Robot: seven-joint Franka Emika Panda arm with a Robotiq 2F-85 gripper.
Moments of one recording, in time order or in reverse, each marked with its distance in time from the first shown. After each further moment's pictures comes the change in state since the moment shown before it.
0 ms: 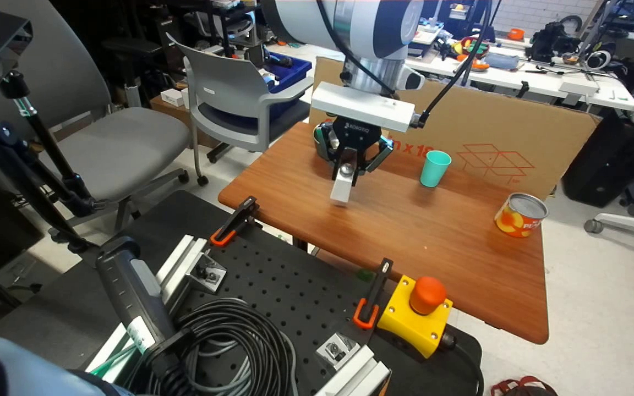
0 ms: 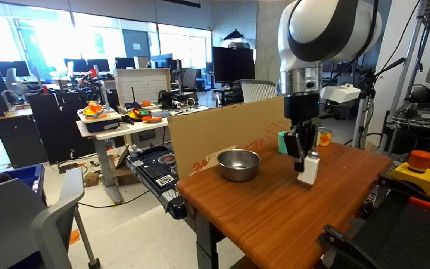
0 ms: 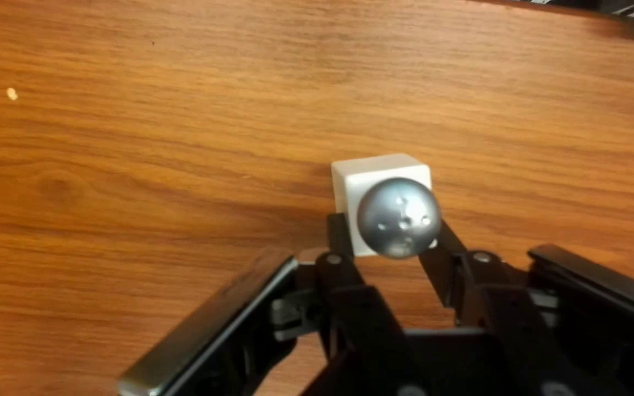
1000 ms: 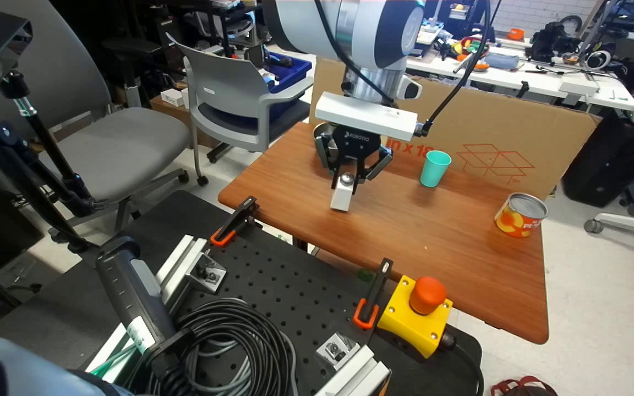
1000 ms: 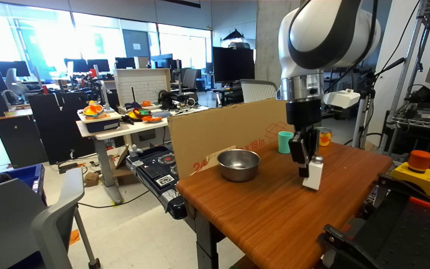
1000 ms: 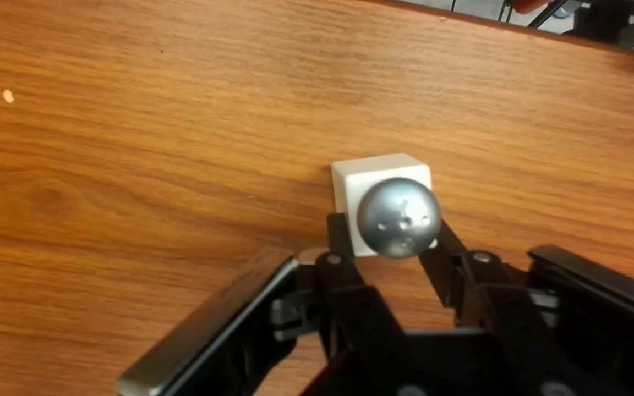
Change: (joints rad) arm -0.001 0.027 -0.007 0.005 -0.014 -0.013 -0.048
